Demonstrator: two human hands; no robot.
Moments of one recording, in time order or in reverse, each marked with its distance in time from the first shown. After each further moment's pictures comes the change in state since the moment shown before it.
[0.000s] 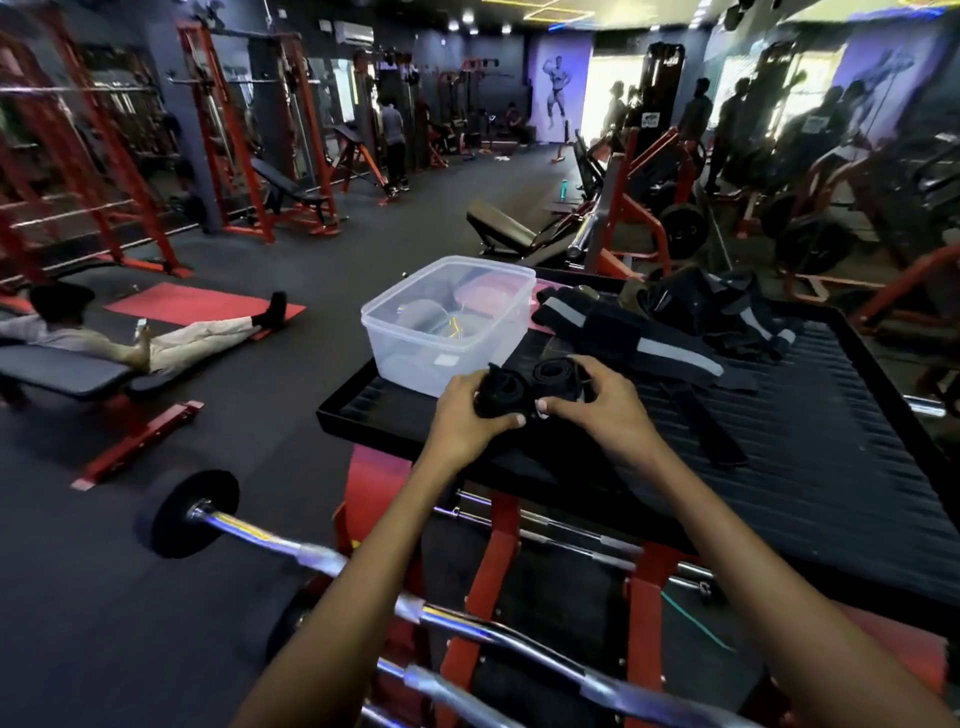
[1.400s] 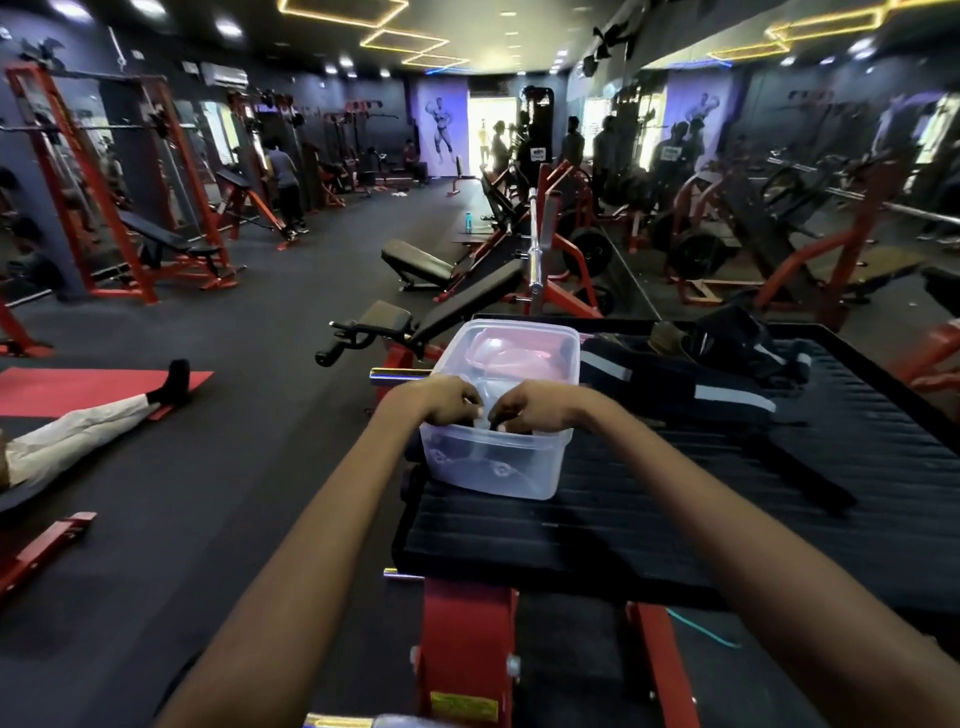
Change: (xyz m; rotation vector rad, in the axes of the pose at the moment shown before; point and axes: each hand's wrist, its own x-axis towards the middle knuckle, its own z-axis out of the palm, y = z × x) left_hand 0.192 -0.031 -0.132 0.778 -0.751 0.232; right_hand 0.154 -0.080 0.136 -0.779 -0.584 0.250
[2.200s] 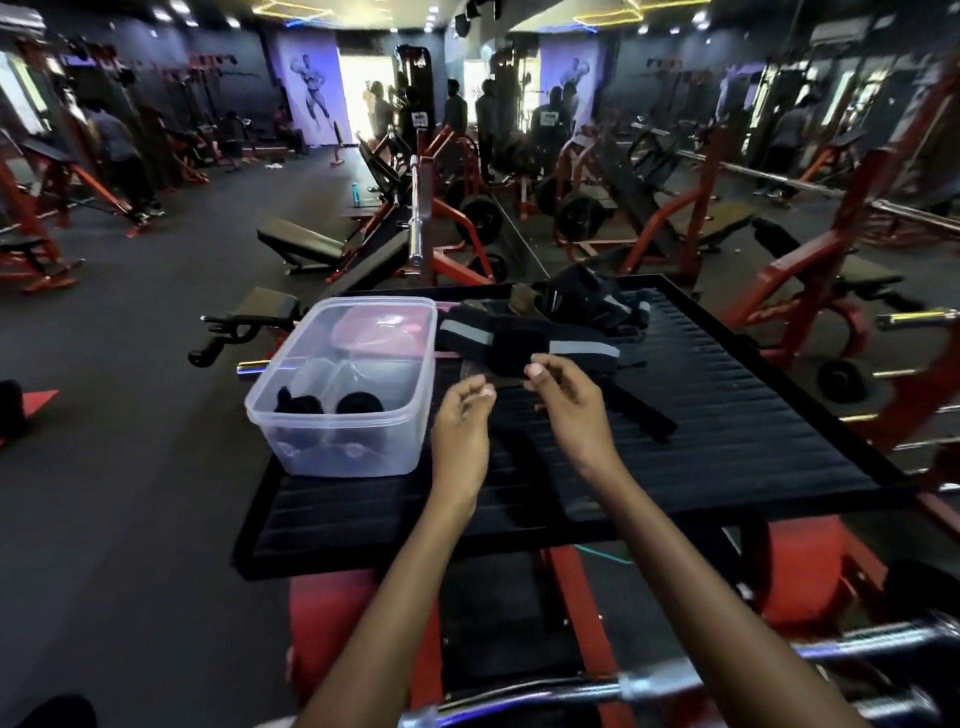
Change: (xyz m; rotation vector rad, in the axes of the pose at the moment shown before) left_hand -0.011 0.191 0.108 -1.517 0.513 0.059; right_hand -0.135 0.106 0.055 1.072 1.049 0.068
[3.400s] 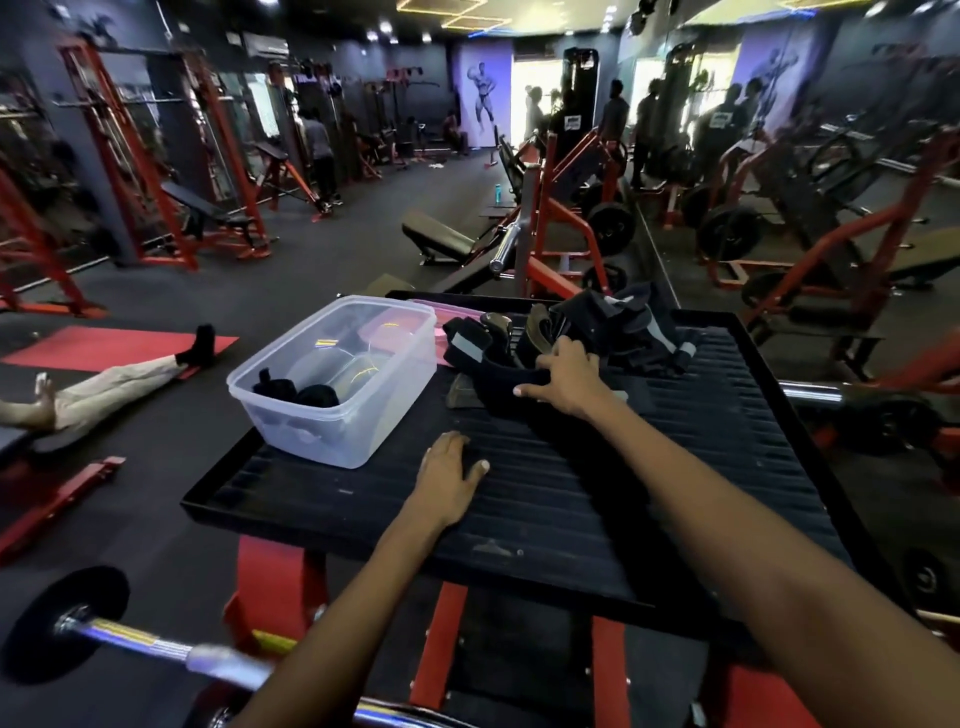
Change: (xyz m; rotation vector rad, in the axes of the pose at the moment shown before) left_hand 0.034 -0.091 0.045 1.096 -0.001 0.019; right_hand 0.182 0.057 -0.067 -1.135 -0.626 -0.288
